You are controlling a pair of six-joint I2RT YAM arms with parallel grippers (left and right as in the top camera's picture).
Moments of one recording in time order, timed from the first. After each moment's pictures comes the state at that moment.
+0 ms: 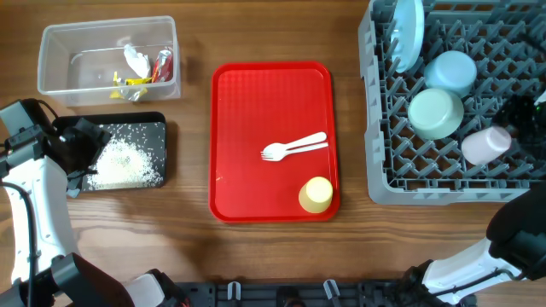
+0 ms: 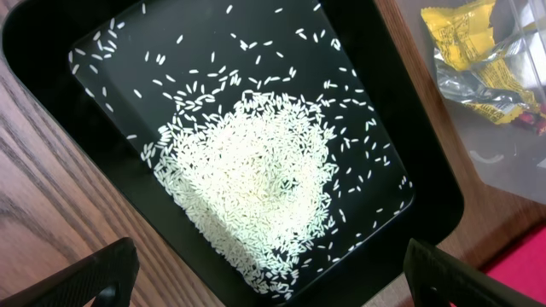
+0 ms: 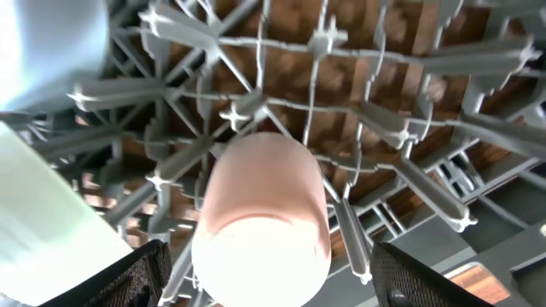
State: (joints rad) left arm 0.52 1.44 1.07 -0.83 0.07 -0.54; right arm -0.62 1.84 1.63 -1.18 -0.06 0.08
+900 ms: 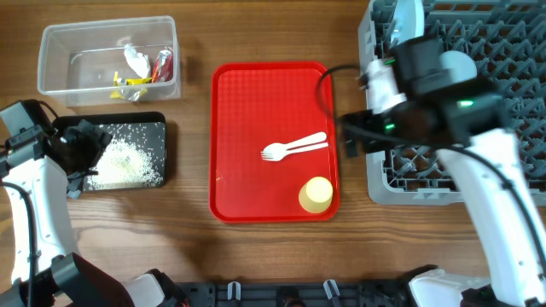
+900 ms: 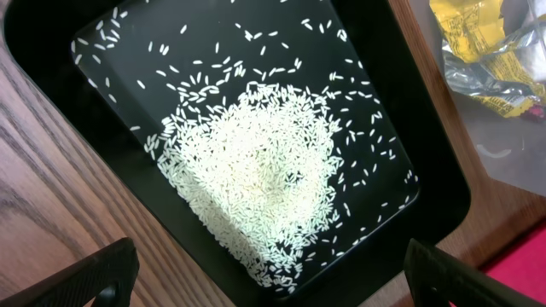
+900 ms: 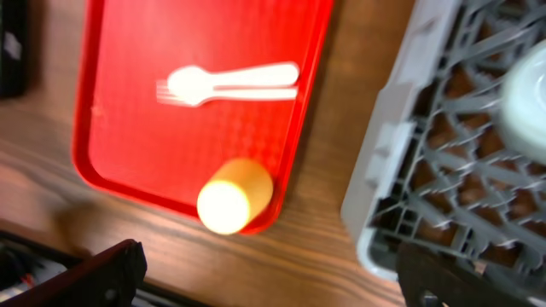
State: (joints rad) left arm 0.52 1.44 1.07 -0.85 0.07 -0.54; right arm 0.35 1.46 1.62 -1.43 -0.10 0.13
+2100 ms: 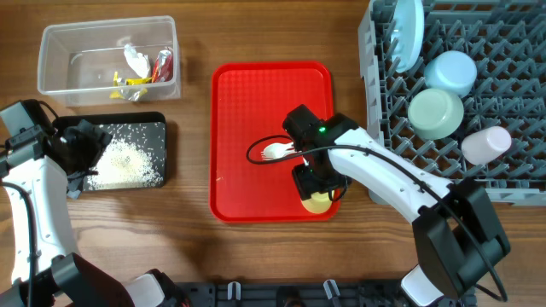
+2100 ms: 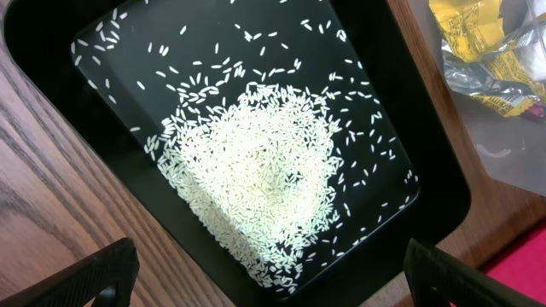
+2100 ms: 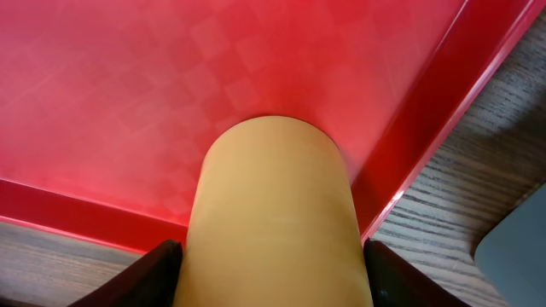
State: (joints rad) left arm 0.52 1.44 1.07 -0.85 0.07 -0.54; right arm 0.64 1.76 1.18 -1.07 -0.05 0.29
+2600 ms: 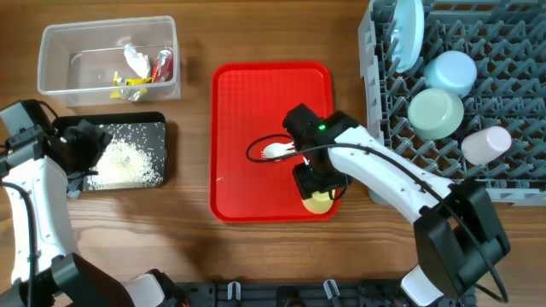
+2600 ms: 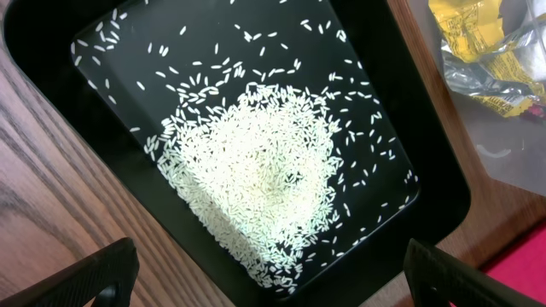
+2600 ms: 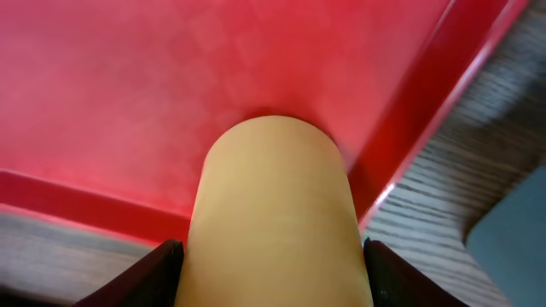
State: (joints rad) left arm 0.52 1.44 1.07 -0.85 0.07 -0.54; right arm 0.64 1.76 1.23 -1.13 -0.05 0.29
